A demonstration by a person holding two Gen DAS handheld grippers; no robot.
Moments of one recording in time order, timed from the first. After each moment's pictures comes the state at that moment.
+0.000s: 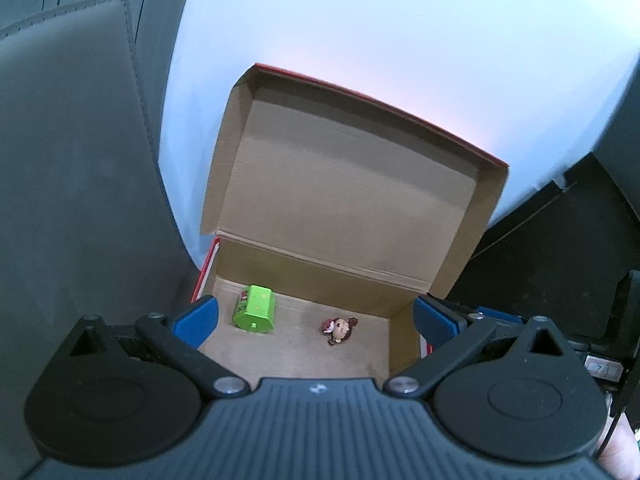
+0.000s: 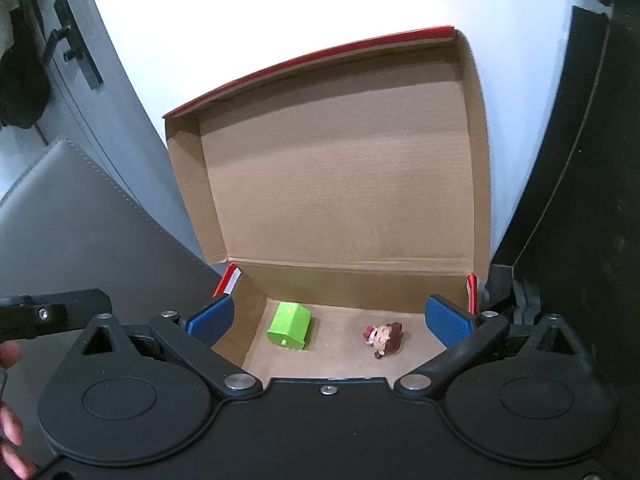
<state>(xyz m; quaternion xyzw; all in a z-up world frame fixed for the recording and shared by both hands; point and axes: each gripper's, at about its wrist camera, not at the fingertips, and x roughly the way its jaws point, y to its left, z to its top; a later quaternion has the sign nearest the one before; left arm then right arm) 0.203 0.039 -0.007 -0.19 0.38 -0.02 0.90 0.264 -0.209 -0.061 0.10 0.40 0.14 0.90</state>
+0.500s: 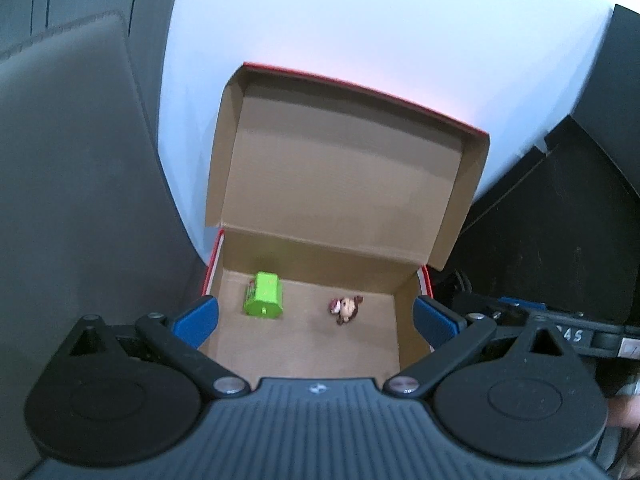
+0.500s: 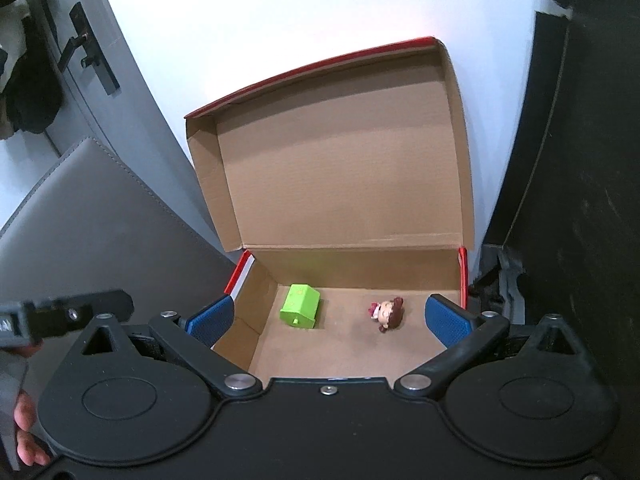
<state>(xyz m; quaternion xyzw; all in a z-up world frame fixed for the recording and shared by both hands) 0.176 0.039 -0.008 -0.15 0.39 -0.04 0.91 0.218 -0.216 -0.045 0.11 0.39 0.13 0.90</state>
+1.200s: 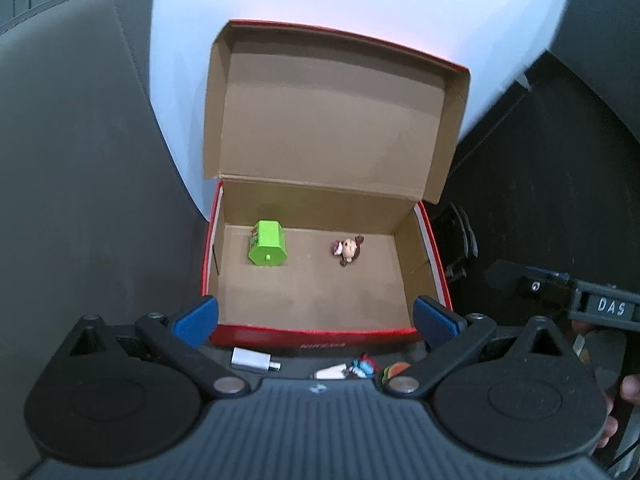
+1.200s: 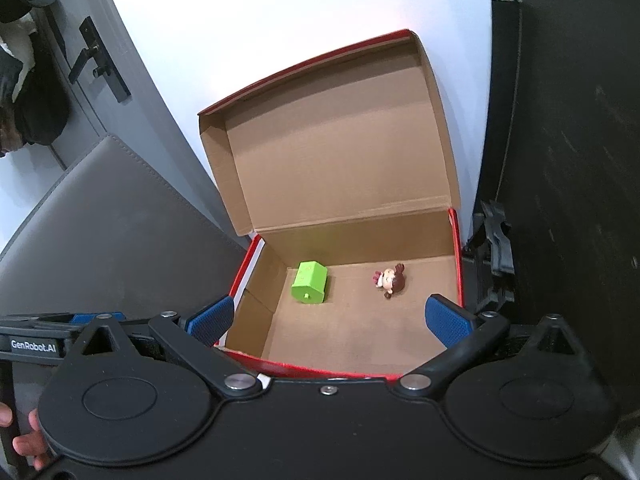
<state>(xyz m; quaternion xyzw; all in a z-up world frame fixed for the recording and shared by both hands) 0.144 0.037 -0.022 -0.09 0.44 -0.07 0.89 0.157 -0.222 -0.046 0.14 0.38 0.12 0.91</state>
